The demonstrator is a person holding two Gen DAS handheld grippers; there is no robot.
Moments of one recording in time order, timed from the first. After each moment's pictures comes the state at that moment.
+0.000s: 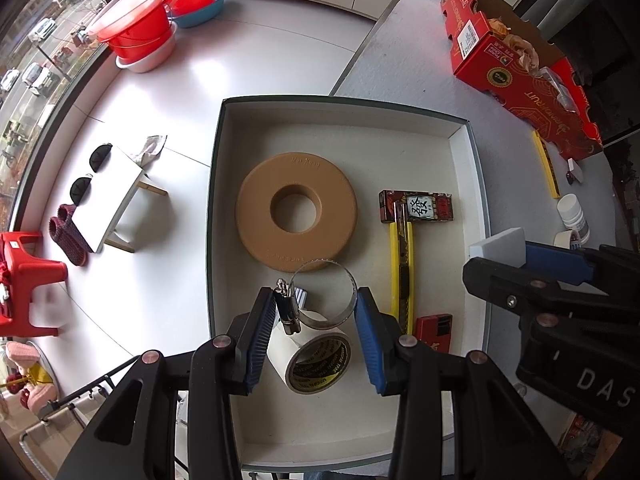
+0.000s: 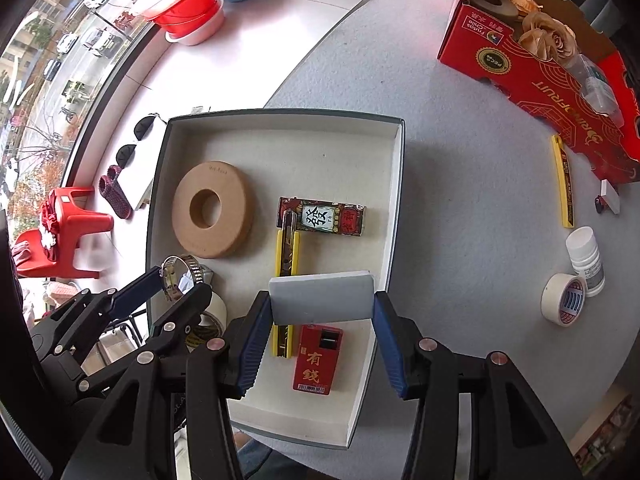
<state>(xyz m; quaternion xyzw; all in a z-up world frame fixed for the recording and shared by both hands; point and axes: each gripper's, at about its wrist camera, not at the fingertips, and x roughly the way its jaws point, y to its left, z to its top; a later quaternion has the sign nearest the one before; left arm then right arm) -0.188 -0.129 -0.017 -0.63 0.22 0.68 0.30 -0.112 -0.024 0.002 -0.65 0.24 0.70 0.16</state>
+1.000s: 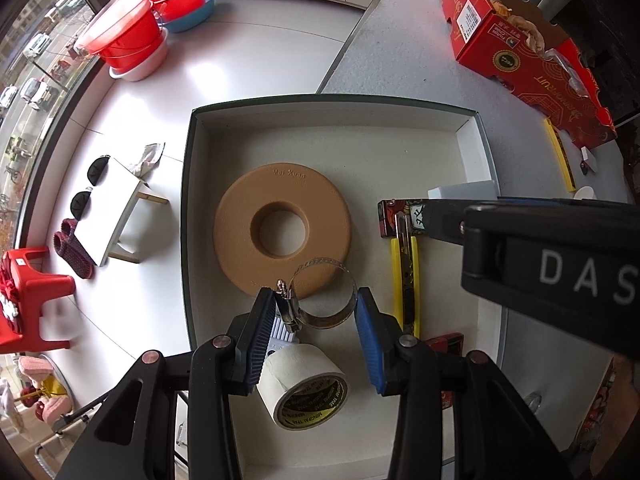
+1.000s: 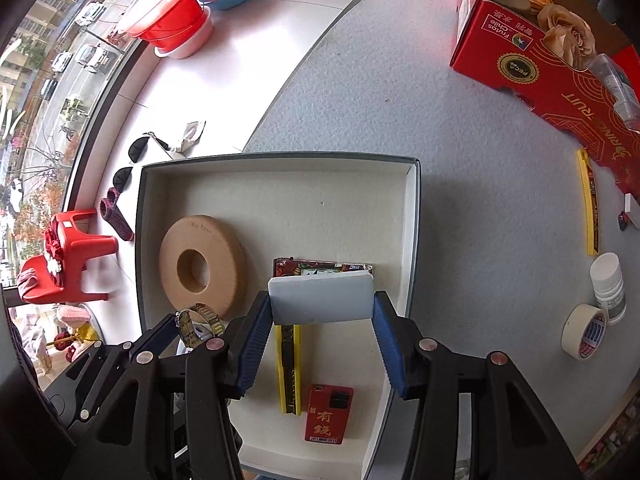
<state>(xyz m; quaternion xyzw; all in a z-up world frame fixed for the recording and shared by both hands) -0.190 -0.106 -0.037 -0.63 0.25 0.68 0.30 -0.141 0.001 -0.025 -0.64 0.27 0.70 0.16</state>
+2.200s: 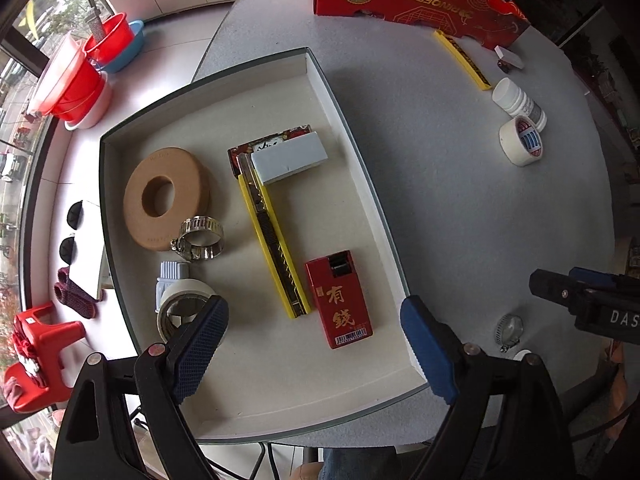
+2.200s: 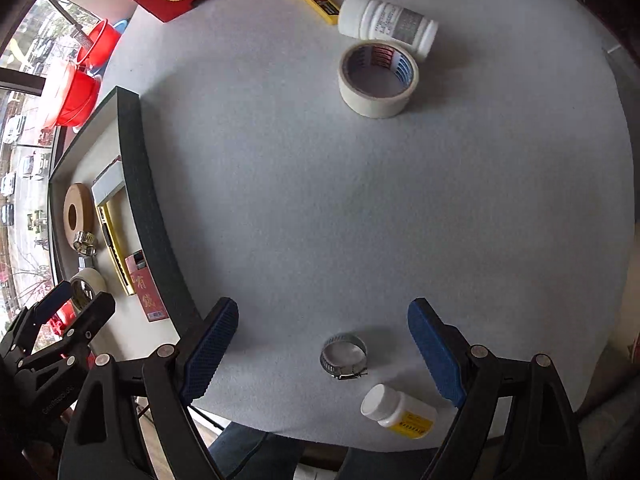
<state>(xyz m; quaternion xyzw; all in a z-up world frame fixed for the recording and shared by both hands) -0.083 -0.078 -0.012 -0.59 0.34 0.62 0.39 0.121 0.049 -0.035 -0.60 0.43 0.61 0.30</state>
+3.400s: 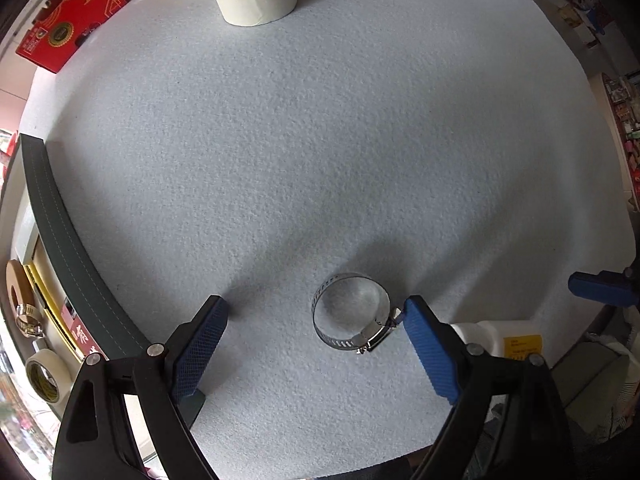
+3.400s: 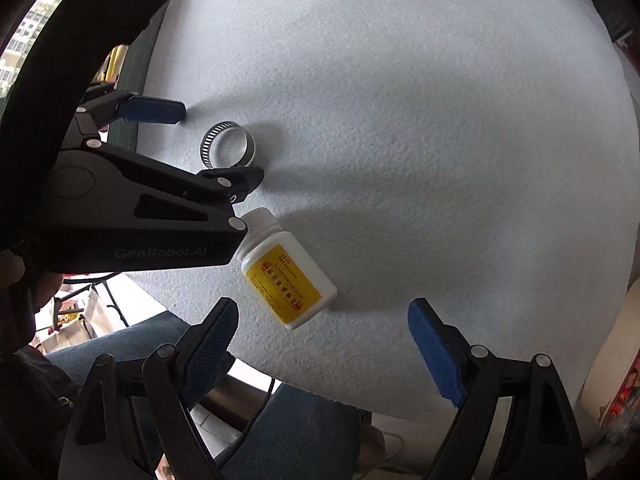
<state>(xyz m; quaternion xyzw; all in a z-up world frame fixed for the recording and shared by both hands) 0.107 -0.015 -0.099 -0.50 0.50 0.51 0.48 0.255 -0.025 -0.066 -0.64 0.33 0.66 0.21</state>
